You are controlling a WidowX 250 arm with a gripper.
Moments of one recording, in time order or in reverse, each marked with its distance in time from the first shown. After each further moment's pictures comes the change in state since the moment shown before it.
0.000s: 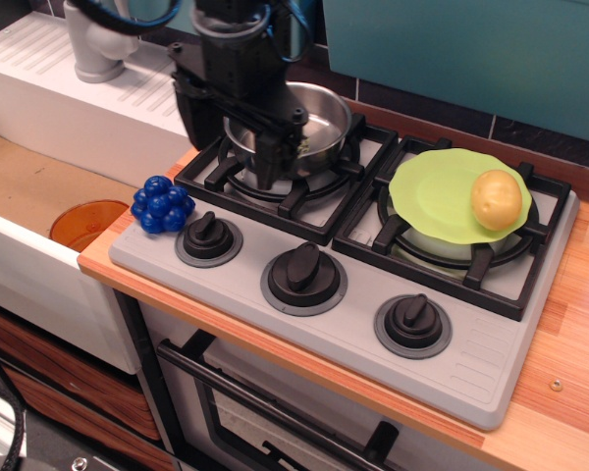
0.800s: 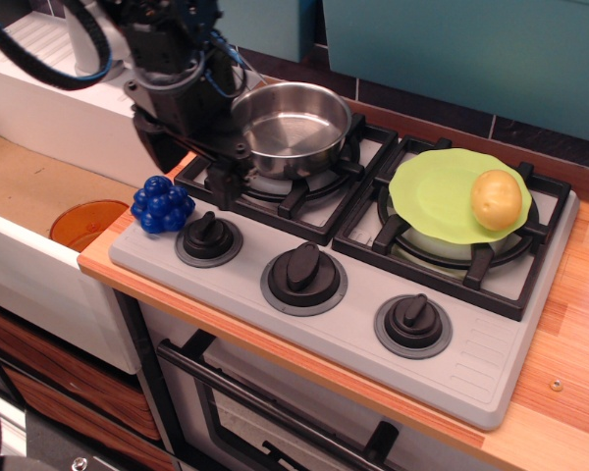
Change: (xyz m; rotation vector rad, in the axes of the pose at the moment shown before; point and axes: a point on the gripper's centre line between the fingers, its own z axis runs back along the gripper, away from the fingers) arm -0.012 0.029 -0.029 -0.003 -0.105 0.004
